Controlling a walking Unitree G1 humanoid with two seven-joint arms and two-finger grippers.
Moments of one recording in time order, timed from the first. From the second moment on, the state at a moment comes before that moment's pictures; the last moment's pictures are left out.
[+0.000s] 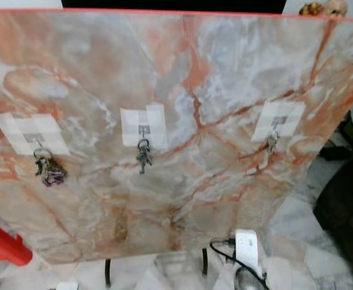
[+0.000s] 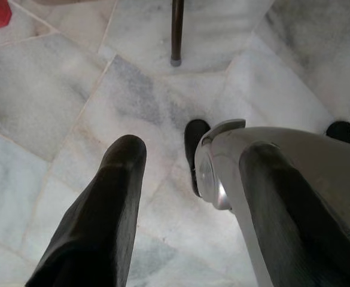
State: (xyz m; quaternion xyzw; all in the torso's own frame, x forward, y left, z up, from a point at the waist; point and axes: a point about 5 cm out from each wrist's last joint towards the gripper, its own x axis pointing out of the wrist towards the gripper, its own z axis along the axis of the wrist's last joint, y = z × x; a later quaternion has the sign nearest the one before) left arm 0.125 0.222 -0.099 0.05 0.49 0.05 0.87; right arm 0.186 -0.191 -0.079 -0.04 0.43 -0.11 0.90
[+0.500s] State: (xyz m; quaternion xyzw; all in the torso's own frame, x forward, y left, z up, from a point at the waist) left arm 0.126 0.224 -0.098 0.05 0.49 0.05 0.87; right arm 0.155 -0.191 -0.097 0.00 0.51 -0.08 0.85
